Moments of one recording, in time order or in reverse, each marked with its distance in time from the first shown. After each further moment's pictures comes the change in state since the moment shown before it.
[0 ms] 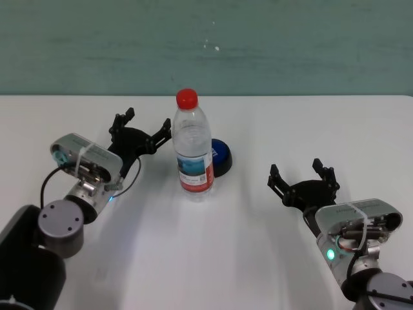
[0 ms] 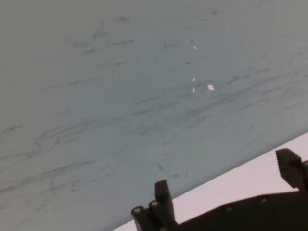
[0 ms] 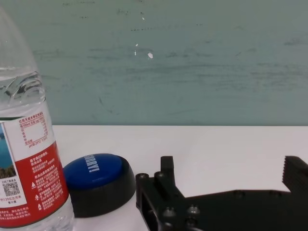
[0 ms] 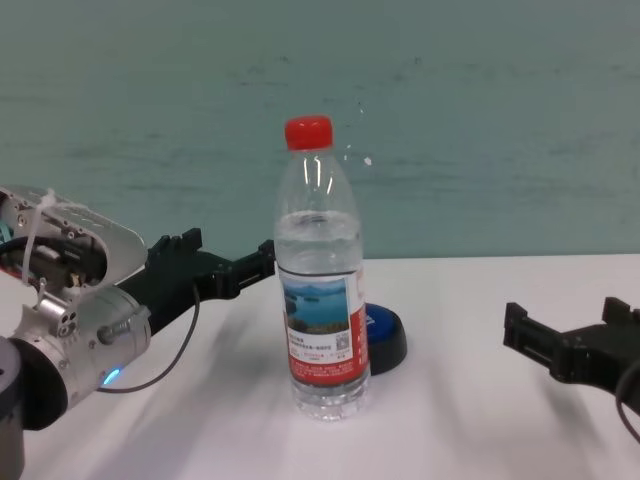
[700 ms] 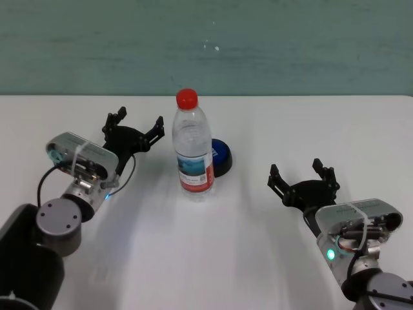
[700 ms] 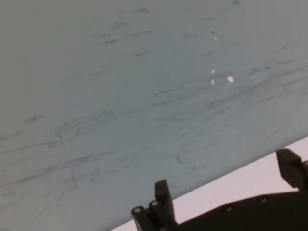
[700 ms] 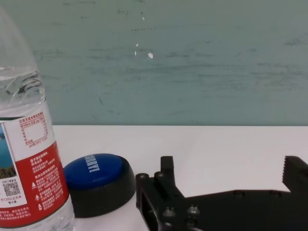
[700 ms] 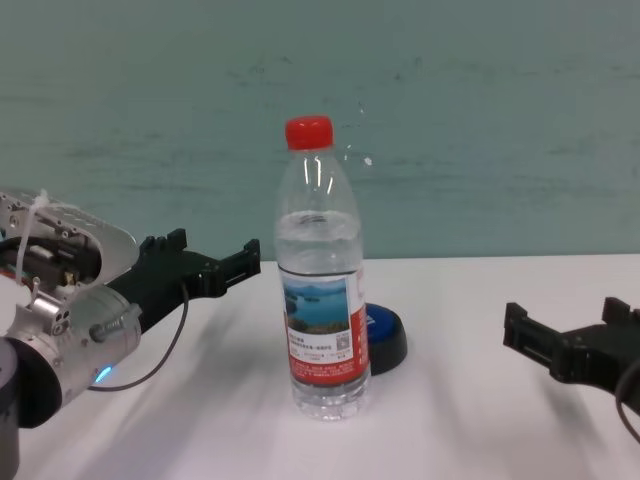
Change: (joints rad) left arm -0.014 -0.003 -0.016 0.027 0.011 -0.001 0.021; right arm 0.000 0.000 0.000 0.000 0.000 0.000 0.000
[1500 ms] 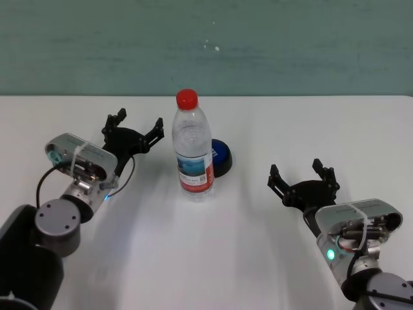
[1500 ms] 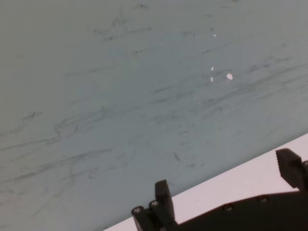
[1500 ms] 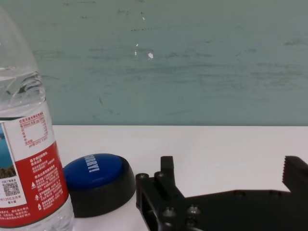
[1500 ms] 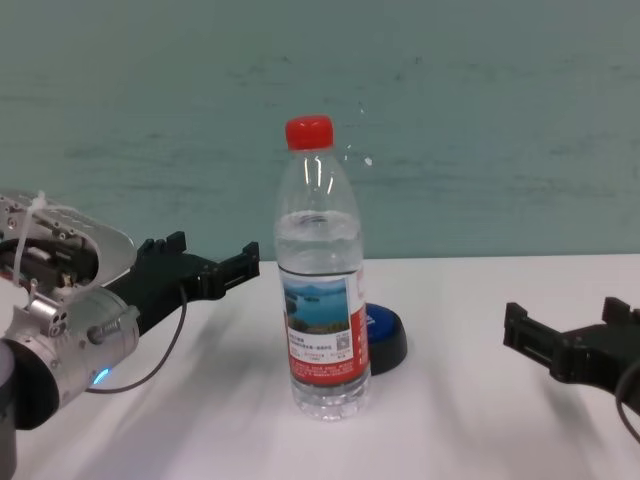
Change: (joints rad) left arm 0.000 0.001 -0.008 0.001 -0.004 0.006 -0.007; right arm 0.000 0.000 0.000 0.000 0.000 0.000 0.000
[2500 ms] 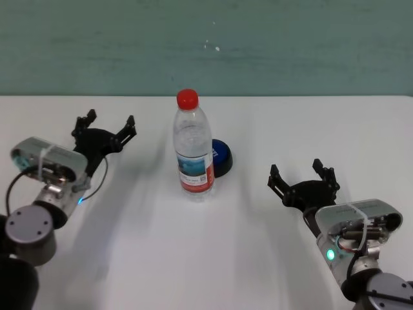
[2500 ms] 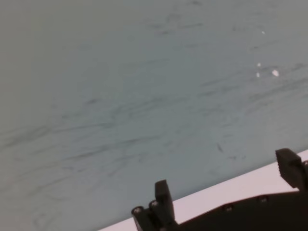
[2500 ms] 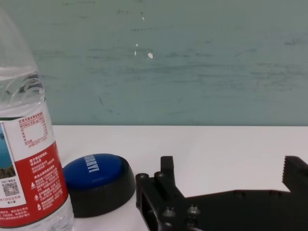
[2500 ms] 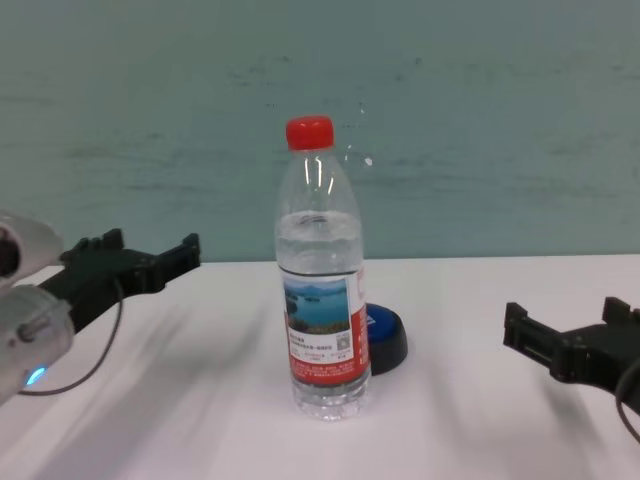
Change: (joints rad) left arm 0.078 0.039 -0.062 -0.116 -0.047 0.050 0.001; right arm 0.000 0.000 0.000 0.000 0.000 0.000 0.000
